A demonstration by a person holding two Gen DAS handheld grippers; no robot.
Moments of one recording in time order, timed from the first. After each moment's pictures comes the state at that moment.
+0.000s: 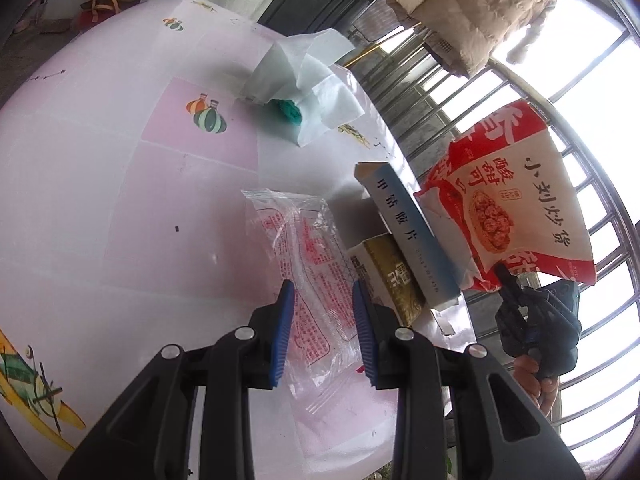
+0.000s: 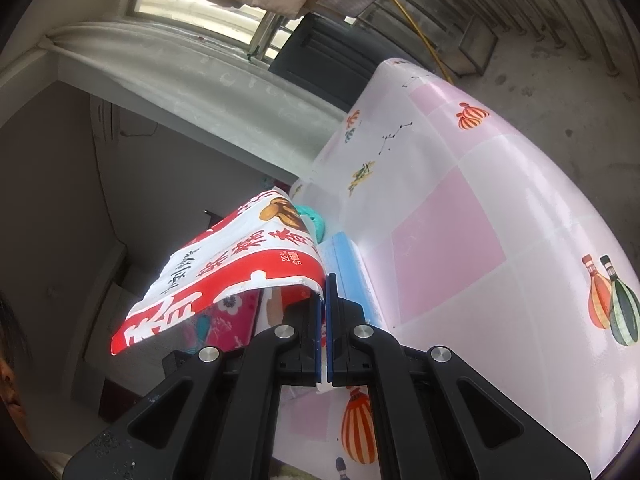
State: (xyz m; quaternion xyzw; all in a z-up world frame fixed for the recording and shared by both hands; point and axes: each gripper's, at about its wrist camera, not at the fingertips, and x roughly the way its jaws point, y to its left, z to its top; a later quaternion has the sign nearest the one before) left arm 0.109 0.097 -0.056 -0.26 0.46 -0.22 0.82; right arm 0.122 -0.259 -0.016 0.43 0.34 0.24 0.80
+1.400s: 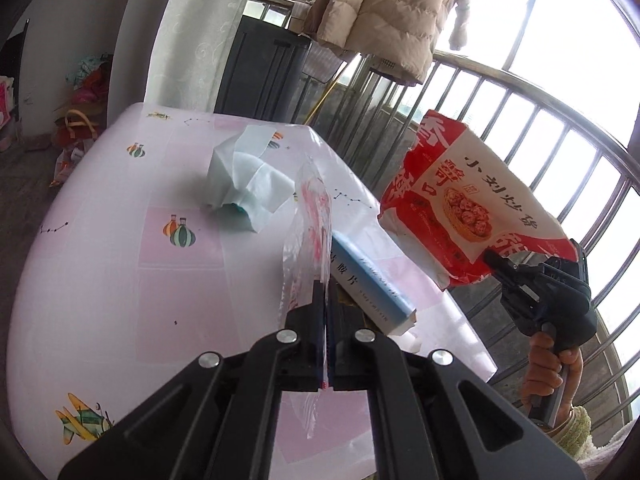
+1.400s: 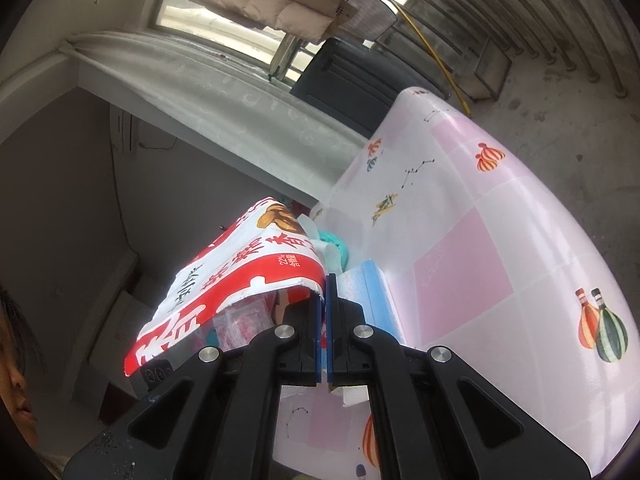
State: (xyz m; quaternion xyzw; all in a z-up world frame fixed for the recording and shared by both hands) left arm 0.074 0.070 0.032 -0.12 0.34 -0.23 0.90; right arm 0.107 -0.276 0.013 0.44 0.29 0.25 0.81
